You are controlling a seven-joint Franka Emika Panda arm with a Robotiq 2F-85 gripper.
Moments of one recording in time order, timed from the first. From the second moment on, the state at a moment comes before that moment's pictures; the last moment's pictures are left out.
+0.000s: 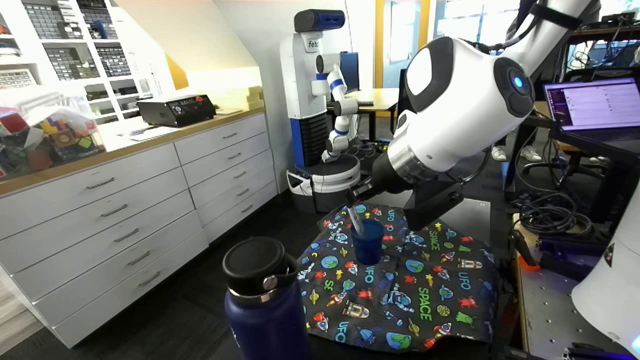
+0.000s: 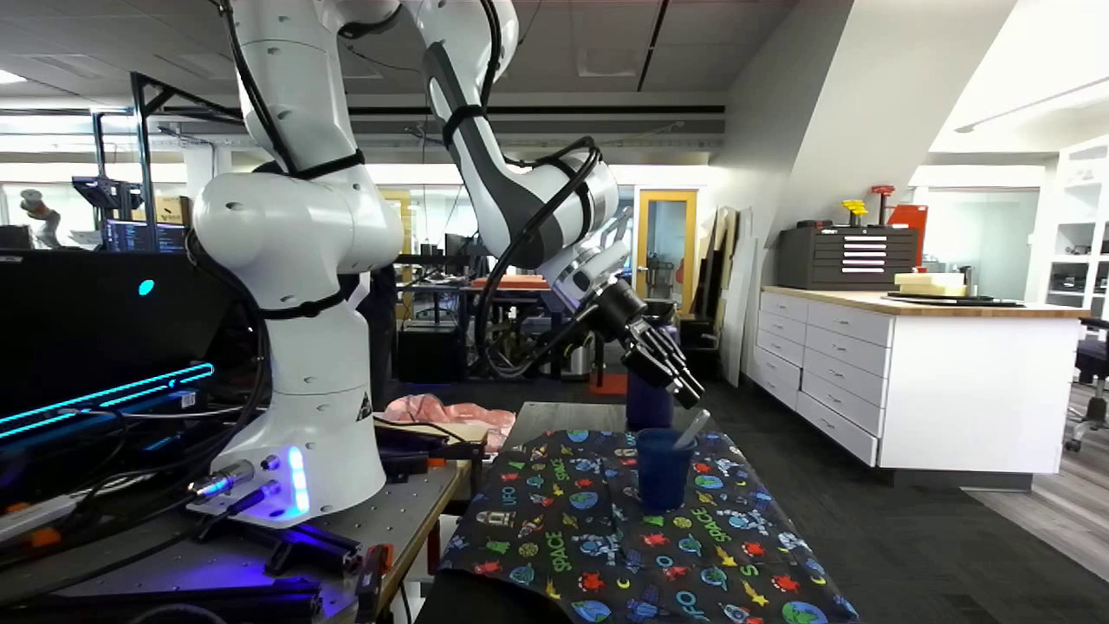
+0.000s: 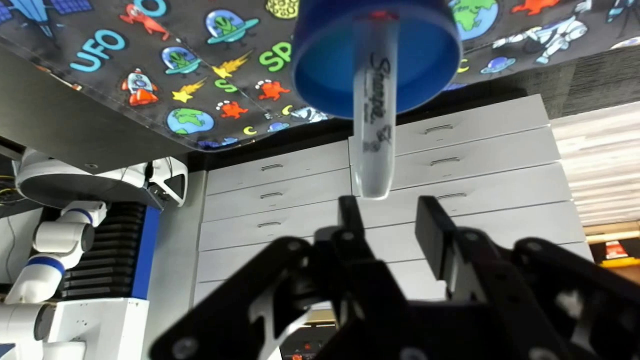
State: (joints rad) arm -0.23 -0.16 0.31 -2.72 -2.19 2.83 2.60
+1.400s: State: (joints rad) arm -0.18 -0.23 0.20 -2.73 -2.10 2.93 2.47
